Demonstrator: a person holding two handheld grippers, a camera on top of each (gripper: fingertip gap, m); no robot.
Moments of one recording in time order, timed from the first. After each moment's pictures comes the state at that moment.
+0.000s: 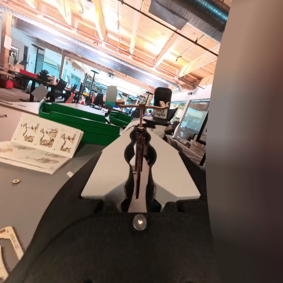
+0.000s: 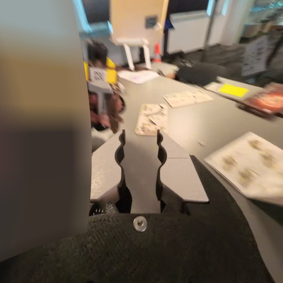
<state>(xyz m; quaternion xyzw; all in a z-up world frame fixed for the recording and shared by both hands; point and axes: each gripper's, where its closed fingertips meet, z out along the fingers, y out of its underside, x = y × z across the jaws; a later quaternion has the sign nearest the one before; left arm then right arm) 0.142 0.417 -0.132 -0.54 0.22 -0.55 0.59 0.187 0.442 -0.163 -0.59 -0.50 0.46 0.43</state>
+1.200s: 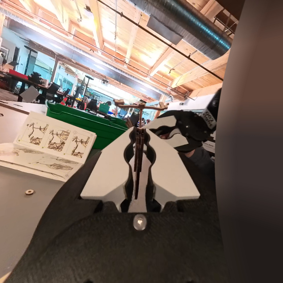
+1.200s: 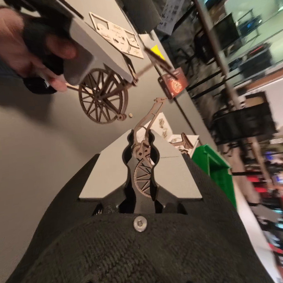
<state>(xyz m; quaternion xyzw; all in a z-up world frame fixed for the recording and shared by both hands) 0.145 0.486 -0.158 -0.52 0.20 -0.59 0.59 0.187 0.506 -0.189 -0.62 -0.60 -0.02 0.51</state>
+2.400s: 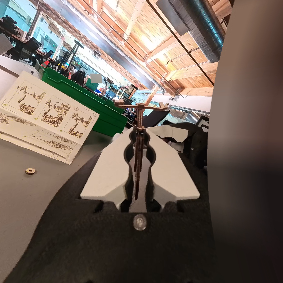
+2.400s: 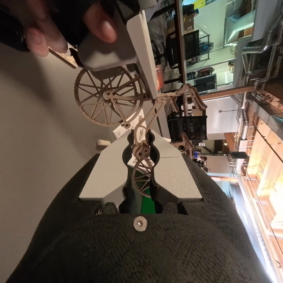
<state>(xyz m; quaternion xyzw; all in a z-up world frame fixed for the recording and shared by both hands) 0.147 0.517 -0.185 -0.56 0.18 -0.65 0.49 0.174 0.524 -0.212 -0.52 -0.63 -0.22 0.54</state>
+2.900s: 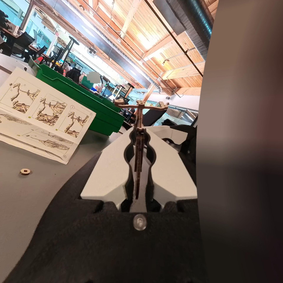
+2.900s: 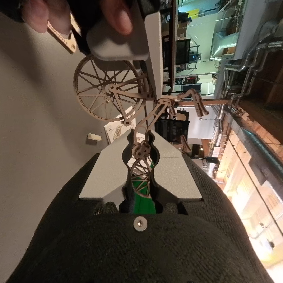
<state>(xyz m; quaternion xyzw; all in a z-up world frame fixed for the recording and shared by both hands) 0.147 0.515 -0.184 -0.55 0.18 -0.66 0.48 0.175 0.525 -0.209 -0.46 -0.65 -0.28 0.53</state>
